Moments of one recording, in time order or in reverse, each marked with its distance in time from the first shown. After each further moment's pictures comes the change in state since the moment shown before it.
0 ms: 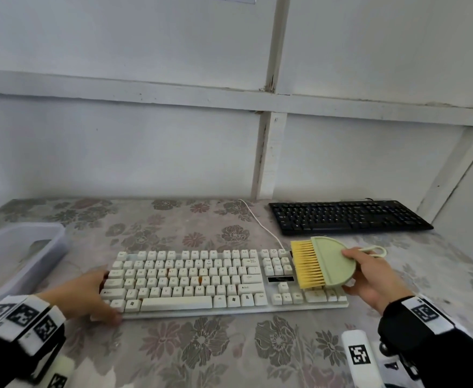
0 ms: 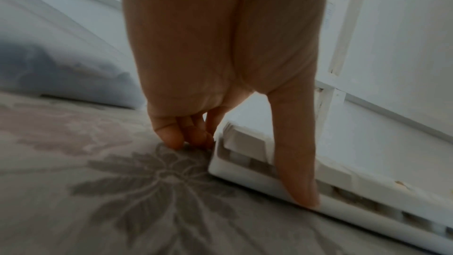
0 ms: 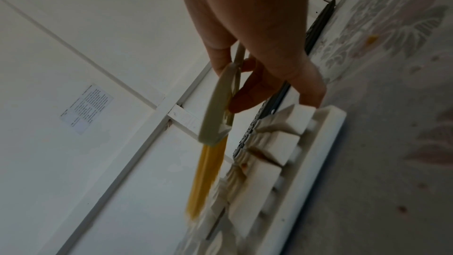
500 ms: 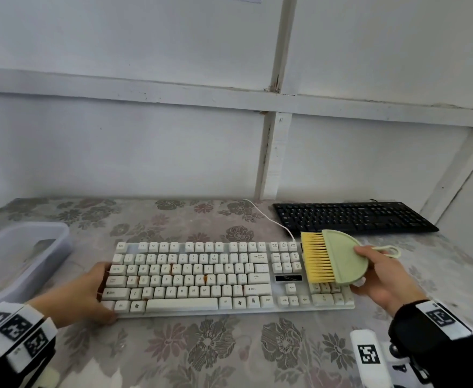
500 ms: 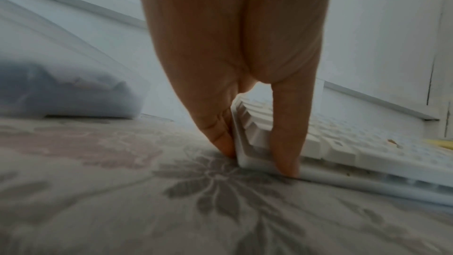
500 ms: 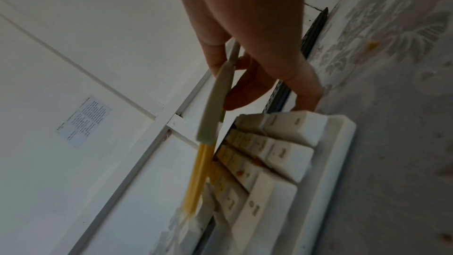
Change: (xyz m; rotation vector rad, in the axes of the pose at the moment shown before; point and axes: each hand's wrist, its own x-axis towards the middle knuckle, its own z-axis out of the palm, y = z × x) left_hand 0.002 -0.020 -0.003 -0.049 0.112 0.066; right_hand 0.005 -0.005 -0.003 0.059 -0.003 -0.001
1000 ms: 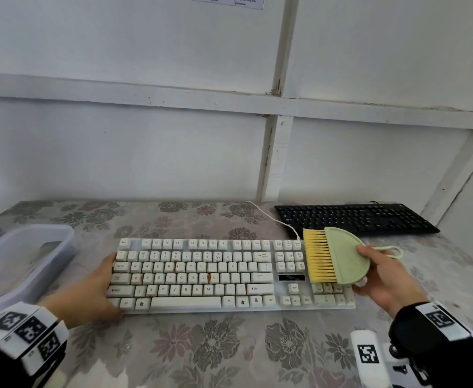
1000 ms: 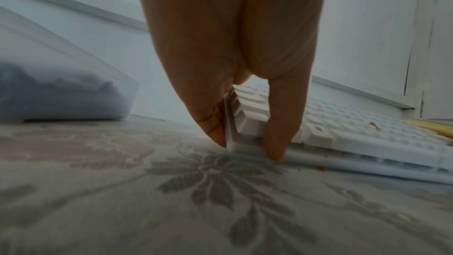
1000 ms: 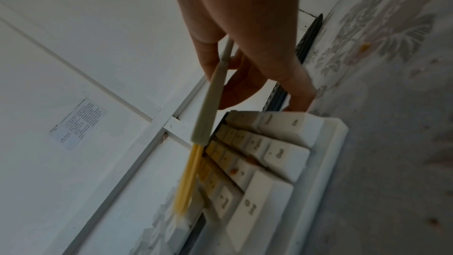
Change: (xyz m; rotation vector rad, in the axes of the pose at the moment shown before) left_hand -0.001 0.014 0.010 -0.036 0.085 0.124; right_hand -0.005 0.002 0.003 0.015 -0.004 -0.037
